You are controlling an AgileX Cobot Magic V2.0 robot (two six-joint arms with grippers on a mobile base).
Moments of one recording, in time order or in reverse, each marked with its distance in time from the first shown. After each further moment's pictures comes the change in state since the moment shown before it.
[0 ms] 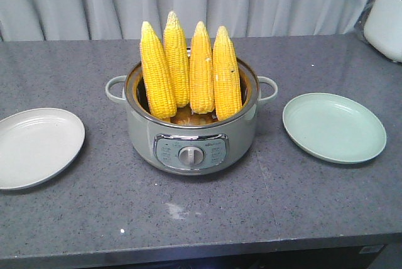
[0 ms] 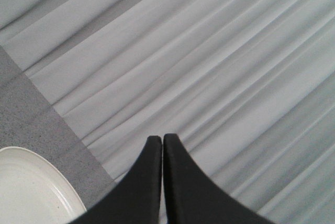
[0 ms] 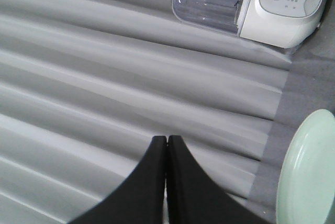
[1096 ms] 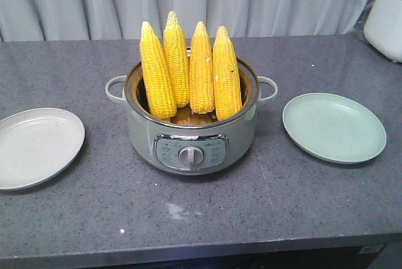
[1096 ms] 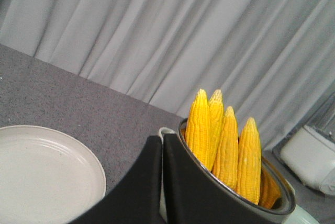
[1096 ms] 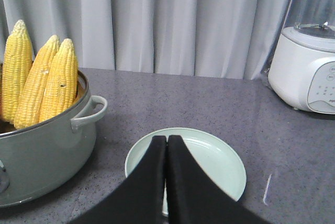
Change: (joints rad) left arm 0.000 0.250 -0.531 0.135 0.682 0.283; right arm 0.000 0.448 -0.591 -0.684 0.685 -0.669
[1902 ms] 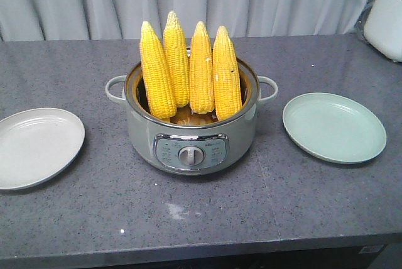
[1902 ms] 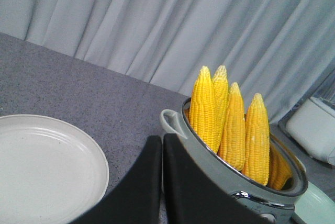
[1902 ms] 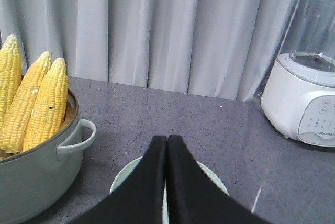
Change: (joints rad) left arm 0.000 0.133 0.000 -0.185 -0.019 0.248; right arm 0.000 0.198 -0.182 0.024 -0.008 -0.109
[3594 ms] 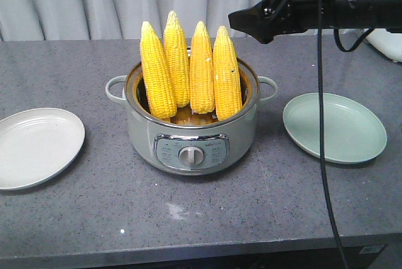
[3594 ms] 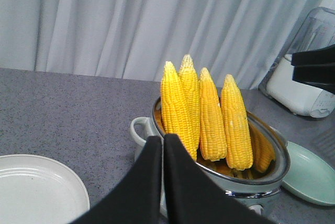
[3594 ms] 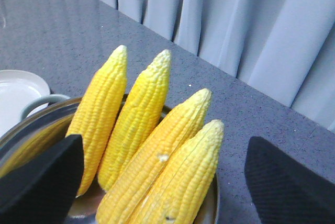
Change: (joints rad) left arm 0.000 0.220 -0.197 -0.259 0.105 0.428; right arm 0.130 1.048 -0.808 0.785 0.351 -0.821
